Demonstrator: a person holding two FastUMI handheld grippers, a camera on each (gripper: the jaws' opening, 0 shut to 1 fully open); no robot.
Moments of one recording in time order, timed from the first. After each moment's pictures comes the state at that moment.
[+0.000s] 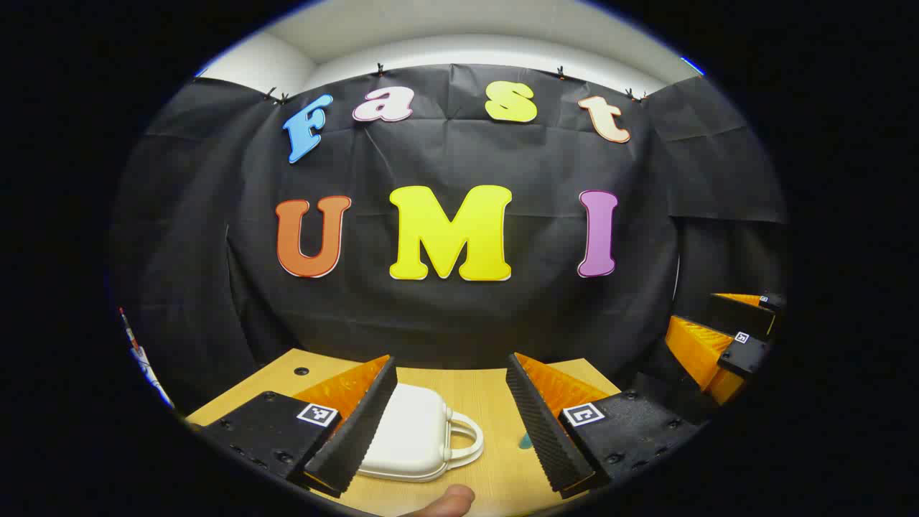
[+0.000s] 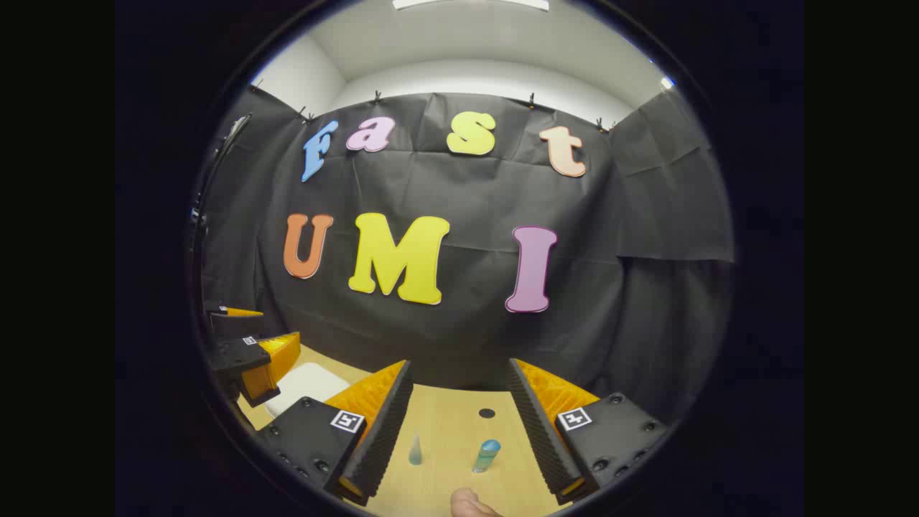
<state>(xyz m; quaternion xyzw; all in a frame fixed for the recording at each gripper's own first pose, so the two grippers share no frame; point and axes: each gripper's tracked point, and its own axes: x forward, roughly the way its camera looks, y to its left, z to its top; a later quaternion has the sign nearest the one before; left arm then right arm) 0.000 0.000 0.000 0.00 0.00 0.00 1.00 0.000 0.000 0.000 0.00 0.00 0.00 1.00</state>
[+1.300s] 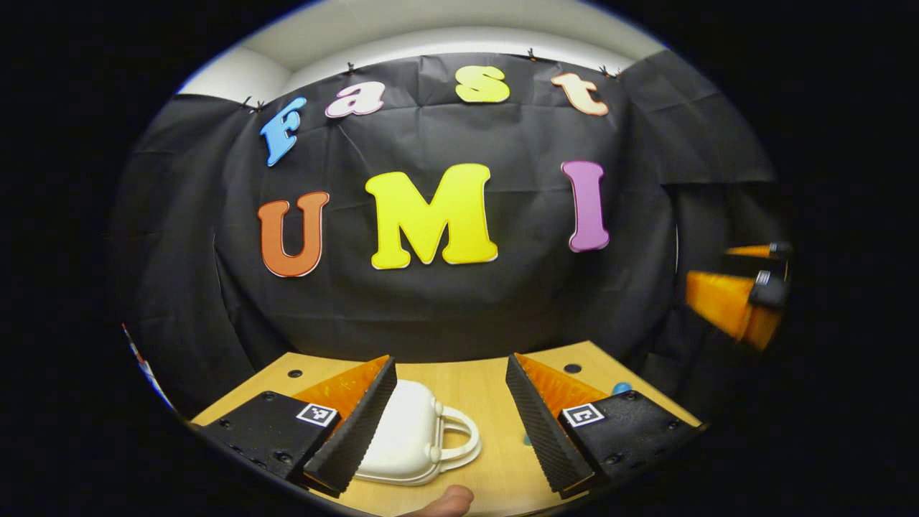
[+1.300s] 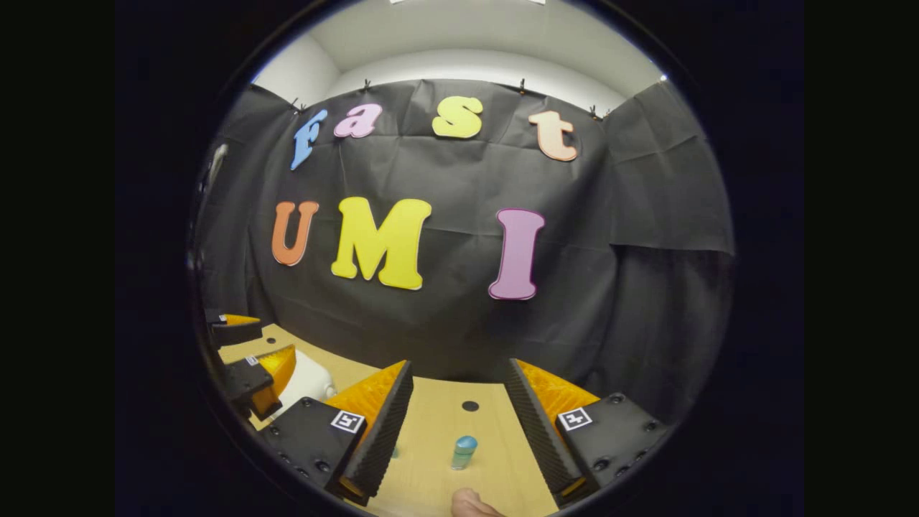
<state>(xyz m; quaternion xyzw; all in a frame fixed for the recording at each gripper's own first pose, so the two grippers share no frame) 0.039 -0.027 -0.068 0.07 0.03 0.00 1.00 0.020 -0.054 -0.030 -0.01 0.03 -0.02 1.00</state>
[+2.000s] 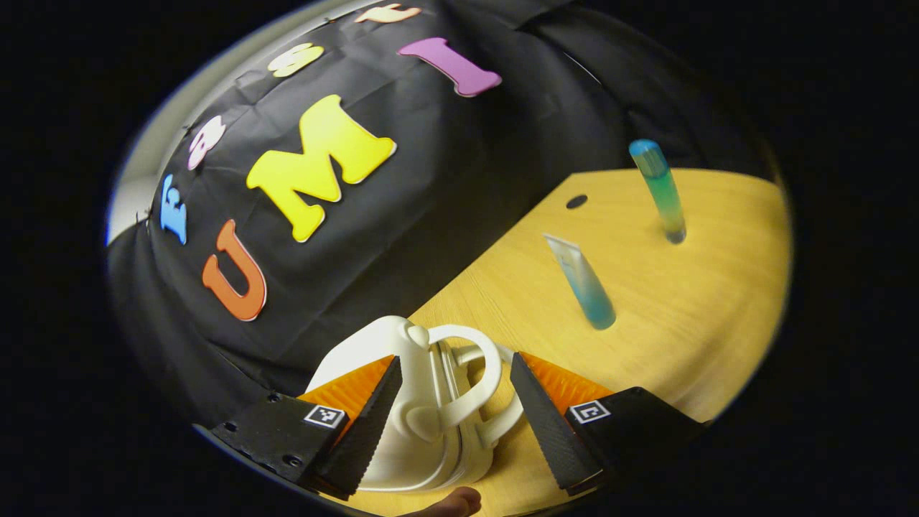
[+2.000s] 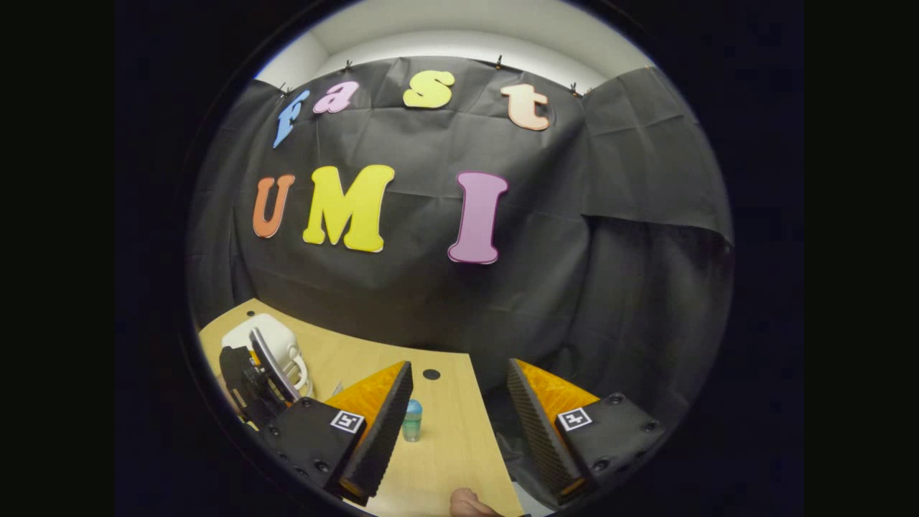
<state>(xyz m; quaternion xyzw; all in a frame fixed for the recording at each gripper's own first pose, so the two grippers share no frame) 0.089 -0.028 -0.259 0.40 0.14 -0.02 0.91 0.006 -0.139 -0.091 -0.01 0.08 -0.06 0.99</state>
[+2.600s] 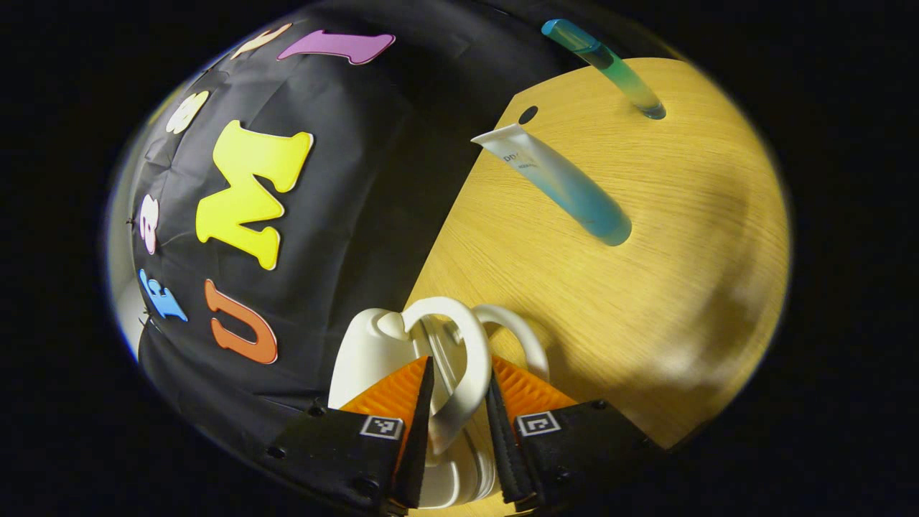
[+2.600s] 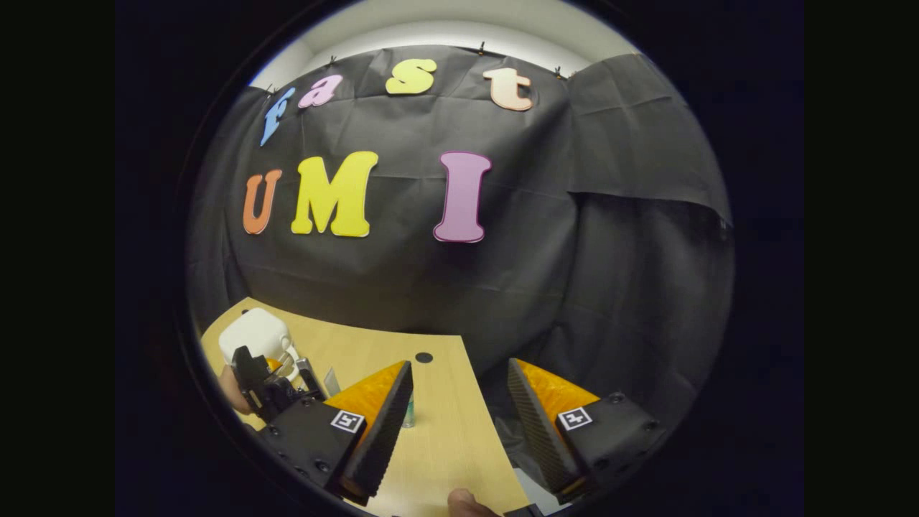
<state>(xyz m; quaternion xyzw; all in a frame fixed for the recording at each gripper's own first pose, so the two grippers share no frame) 0.120 0.001 -0.282 0.54 0.21 -0.02 0.82 -0.009 -0.138 -0.117 0.00 0.10 -0.08 0.99</state>
